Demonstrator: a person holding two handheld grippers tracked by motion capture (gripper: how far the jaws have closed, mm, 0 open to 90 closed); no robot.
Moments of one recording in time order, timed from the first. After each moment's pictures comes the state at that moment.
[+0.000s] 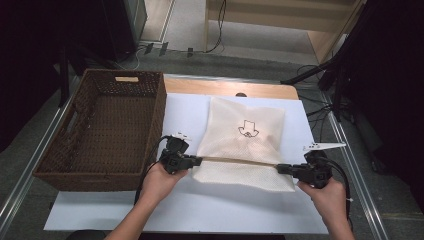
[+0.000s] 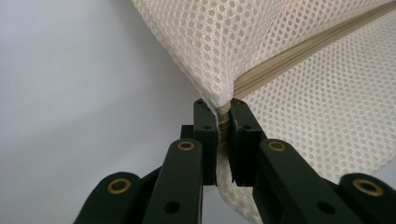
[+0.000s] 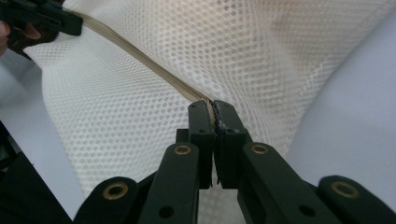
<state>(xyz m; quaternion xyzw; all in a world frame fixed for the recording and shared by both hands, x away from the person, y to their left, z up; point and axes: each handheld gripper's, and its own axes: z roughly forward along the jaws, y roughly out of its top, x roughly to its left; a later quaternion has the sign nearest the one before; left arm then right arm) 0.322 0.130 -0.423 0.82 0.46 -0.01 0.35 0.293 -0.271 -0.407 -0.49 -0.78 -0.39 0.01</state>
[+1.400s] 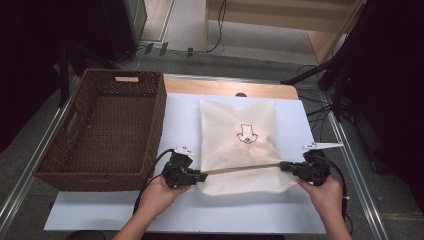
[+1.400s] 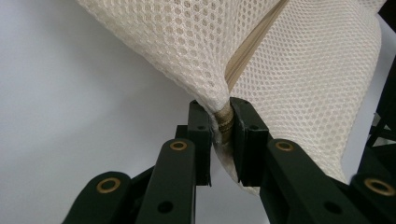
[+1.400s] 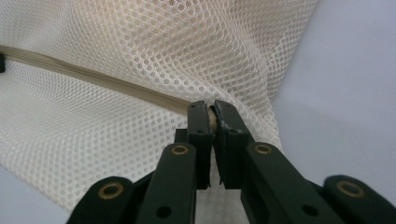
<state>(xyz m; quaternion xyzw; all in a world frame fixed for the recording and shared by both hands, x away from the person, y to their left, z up) 0.289 0.122 -0.435 0.84 0.40 -0.04 0.36 0.306 -0.277 -0.429 -0.51 -0.78 -0.36 -0.03</state>
